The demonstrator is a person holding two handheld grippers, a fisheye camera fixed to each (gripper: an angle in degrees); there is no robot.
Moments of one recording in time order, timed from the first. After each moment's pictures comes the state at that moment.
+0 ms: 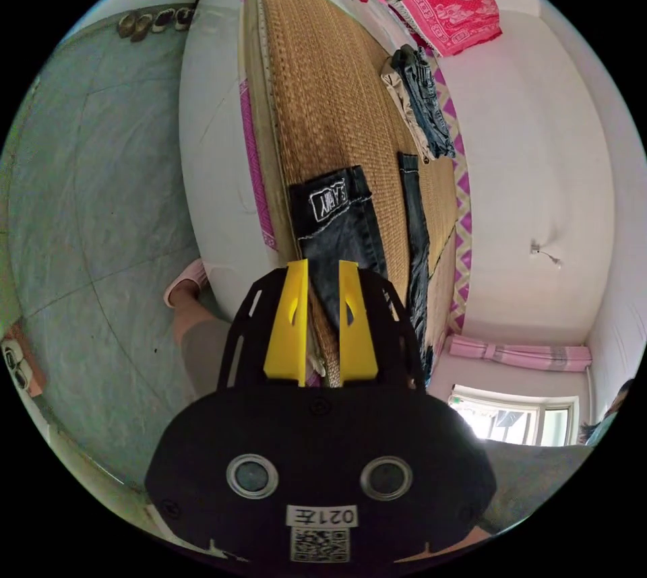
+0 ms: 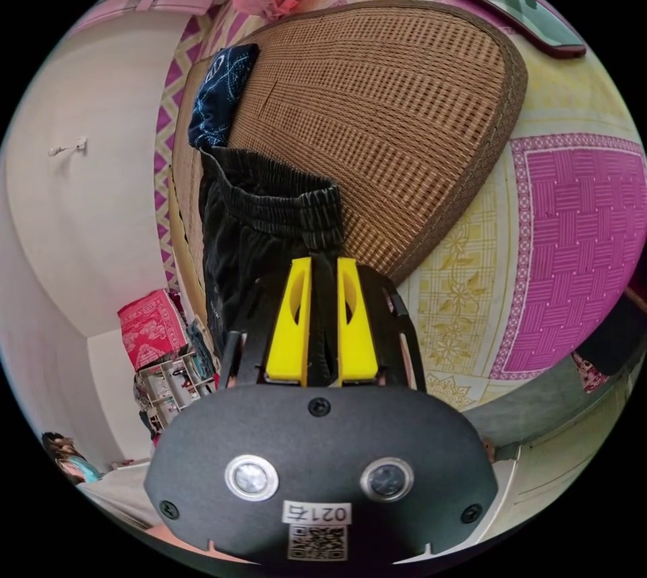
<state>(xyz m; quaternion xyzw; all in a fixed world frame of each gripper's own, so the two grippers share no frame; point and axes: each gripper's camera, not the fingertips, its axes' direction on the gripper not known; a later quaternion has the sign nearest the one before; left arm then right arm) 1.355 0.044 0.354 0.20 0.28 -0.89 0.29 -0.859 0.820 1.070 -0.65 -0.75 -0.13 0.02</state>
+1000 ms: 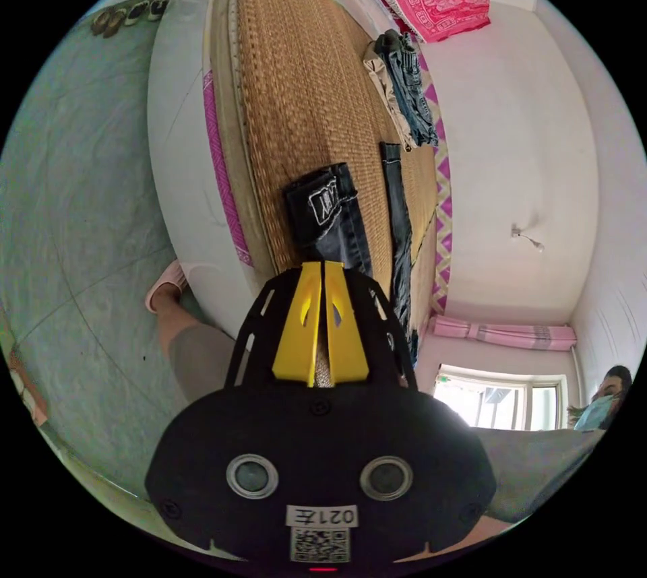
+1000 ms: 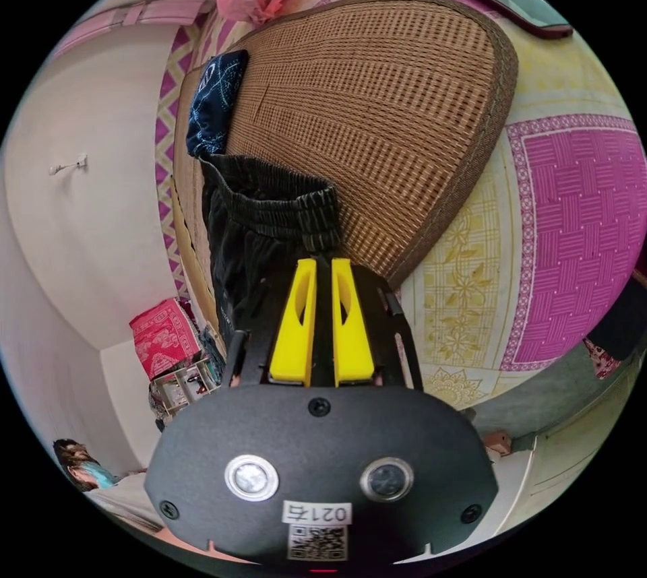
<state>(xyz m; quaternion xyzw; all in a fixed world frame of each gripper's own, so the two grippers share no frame) 1.231 0.065 0.319 0.25 0.33 -0.85 0.31 -0.877 0.743 1.037 -0.68 -0.73 -0.11 0.01</state>
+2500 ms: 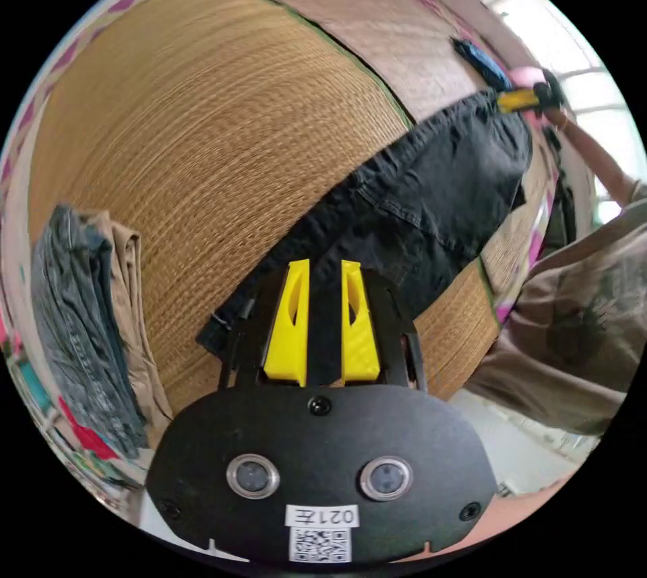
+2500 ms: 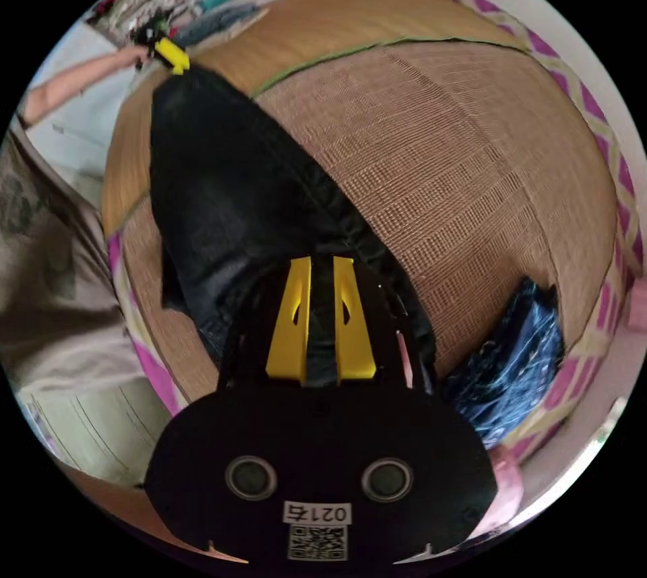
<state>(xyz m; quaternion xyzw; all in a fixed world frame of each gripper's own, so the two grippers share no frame) 0.535 -0.271 0.231 -0.01 0.30 -0.22 0.93 -0.683 0.142 0.582 0.19 -0.86 -0.47 -0.05</state>
